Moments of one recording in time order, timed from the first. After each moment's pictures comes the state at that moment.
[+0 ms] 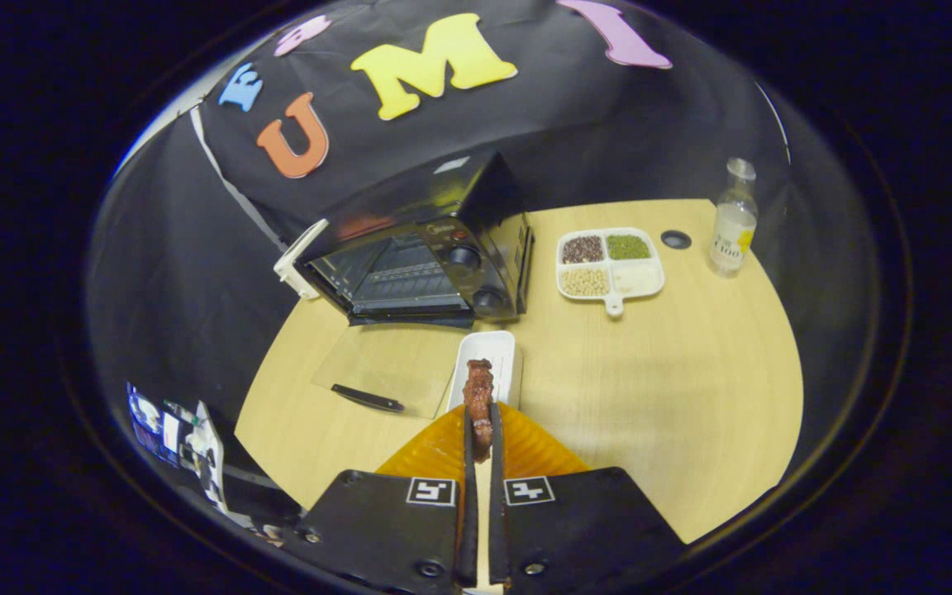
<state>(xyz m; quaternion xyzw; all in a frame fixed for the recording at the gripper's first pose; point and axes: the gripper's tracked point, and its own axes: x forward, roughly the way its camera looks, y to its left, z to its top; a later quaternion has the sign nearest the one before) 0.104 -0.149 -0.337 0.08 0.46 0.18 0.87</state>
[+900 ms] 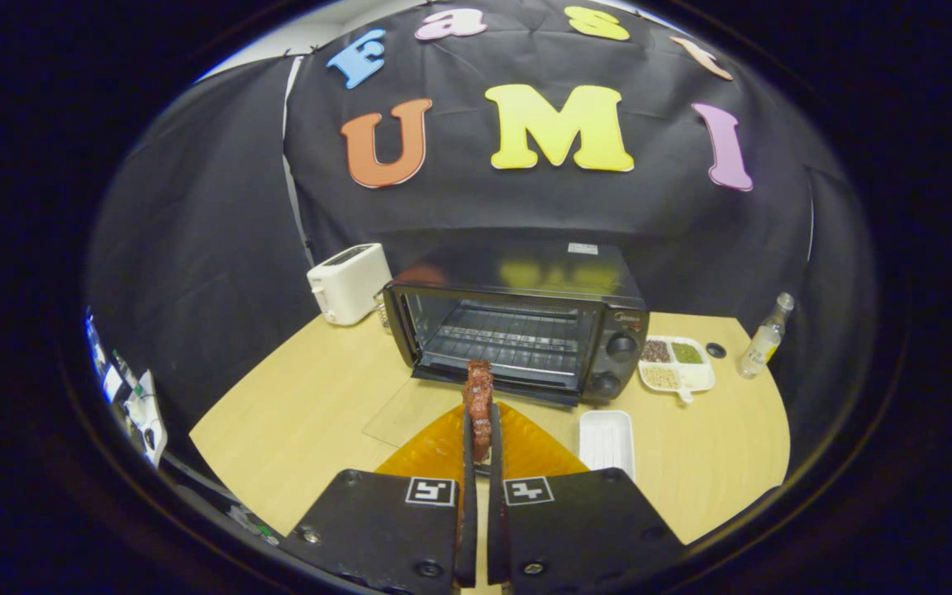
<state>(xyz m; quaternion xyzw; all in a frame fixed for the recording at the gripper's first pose) 0.110 0.043 -0.324 0.01 0.32 0.17 0.93</state>
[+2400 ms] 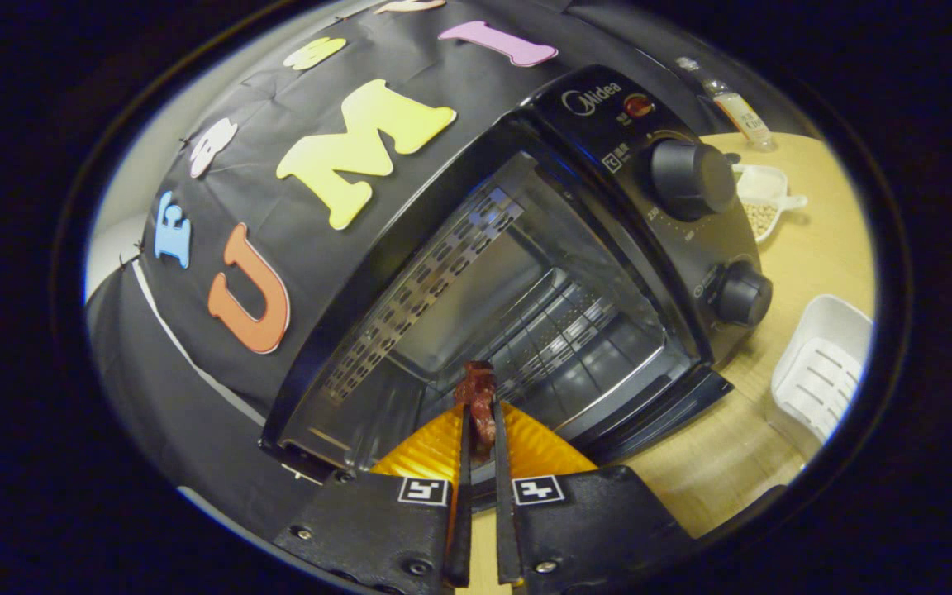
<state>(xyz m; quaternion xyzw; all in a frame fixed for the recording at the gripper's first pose) 0.301 0.073 -0.441 0.38 0.22 0.04 0.90</state>
